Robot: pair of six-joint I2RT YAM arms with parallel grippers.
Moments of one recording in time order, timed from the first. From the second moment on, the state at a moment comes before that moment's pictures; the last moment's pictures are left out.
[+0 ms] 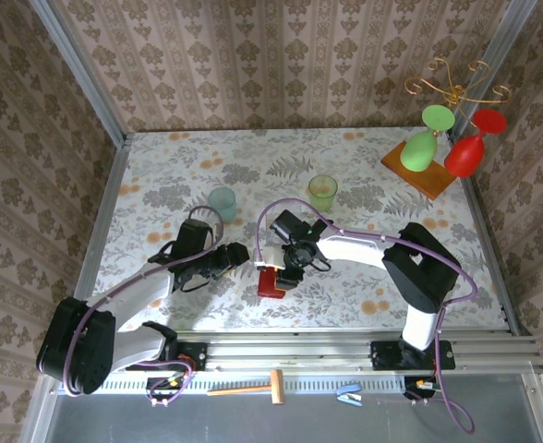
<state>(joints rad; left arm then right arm) -0.47 1.17 0.48 -0.17 0.48 -0.84 0.81 1.80 1.11 -0.53 -0.31 -0.65</state>
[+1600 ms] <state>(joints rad) -0.63 1.46 0.46 0.22 0.54 -1.07 0.84 1.64 0.69 0.18 -0.22 -0.42</state>
